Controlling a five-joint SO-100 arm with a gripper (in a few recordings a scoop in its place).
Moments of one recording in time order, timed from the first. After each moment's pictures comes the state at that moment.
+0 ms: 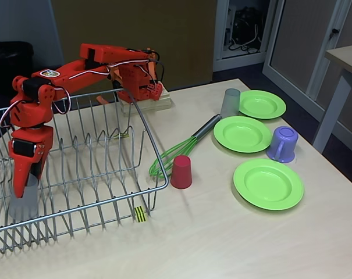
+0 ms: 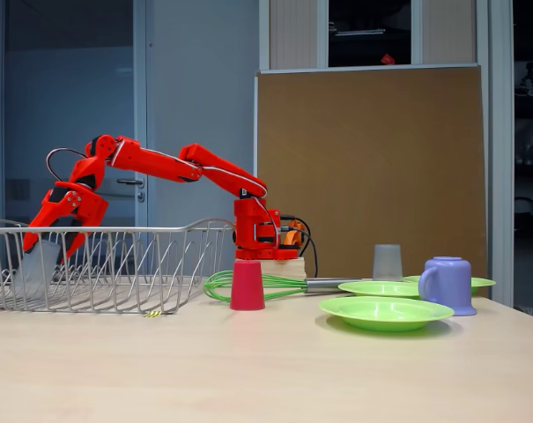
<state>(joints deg) 44.7 27.1 14.0 79.9 -24.4</state>
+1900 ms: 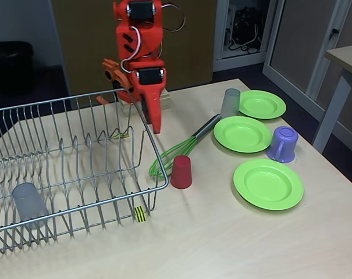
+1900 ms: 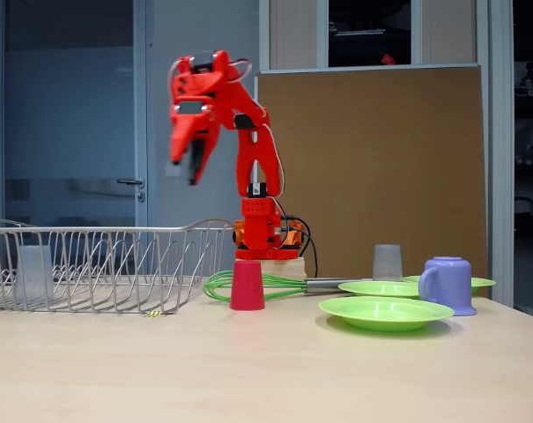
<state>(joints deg) 7.7 83.0 63.7 91.6 -11.9</state>
